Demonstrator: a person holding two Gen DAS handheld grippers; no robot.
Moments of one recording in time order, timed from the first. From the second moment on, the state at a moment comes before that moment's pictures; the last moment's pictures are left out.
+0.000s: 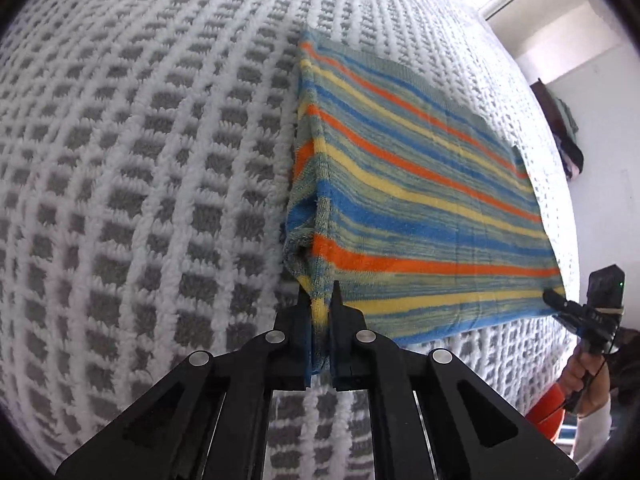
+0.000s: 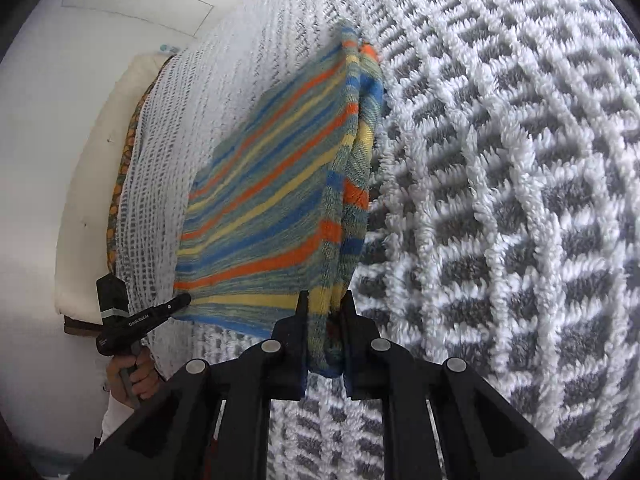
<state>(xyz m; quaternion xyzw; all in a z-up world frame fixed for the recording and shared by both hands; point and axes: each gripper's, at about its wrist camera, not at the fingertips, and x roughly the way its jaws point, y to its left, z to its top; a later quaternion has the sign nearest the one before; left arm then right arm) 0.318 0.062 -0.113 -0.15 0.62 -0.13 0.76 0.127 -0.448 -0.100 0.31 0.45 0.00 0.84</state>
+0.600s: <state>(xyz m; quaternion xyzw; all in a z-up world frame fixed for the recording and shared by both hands) 0.226 0.112 -0.104 -0.15 0.61 -0.08 0.78 0.058 -0.425 -0.121 0.26 0.47 -0.03 0.85</state>
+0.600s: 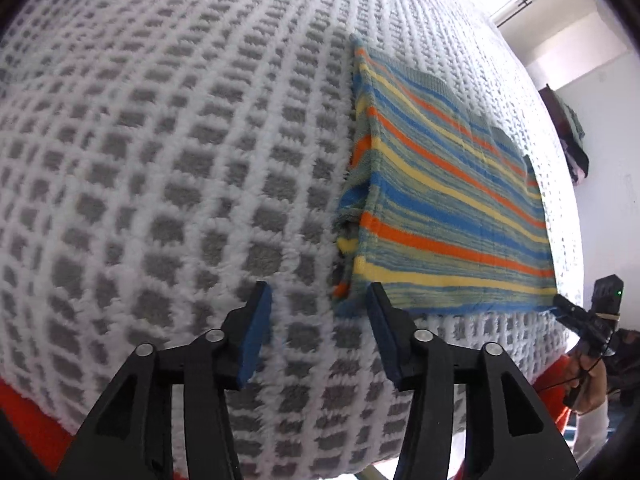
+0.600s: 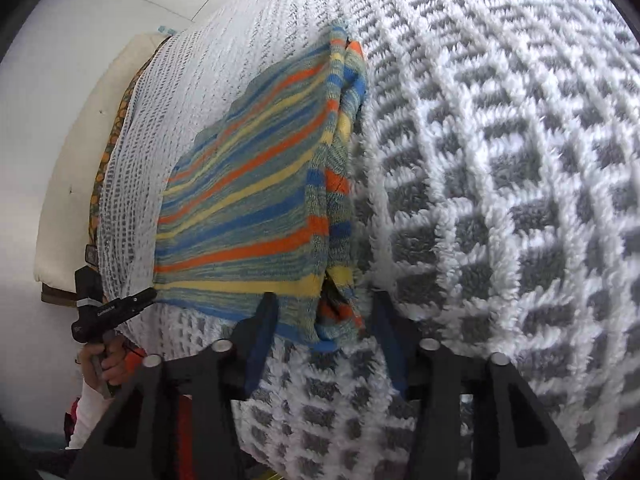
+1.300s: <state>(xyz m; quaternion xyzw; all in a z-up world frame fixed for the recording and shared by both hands) 0.222 0.016 -0.110 -0.01 0.58 -0.11 0.81 0.083 -0.338 -0.102 0.13 0.41 -0.02 0.90</state>
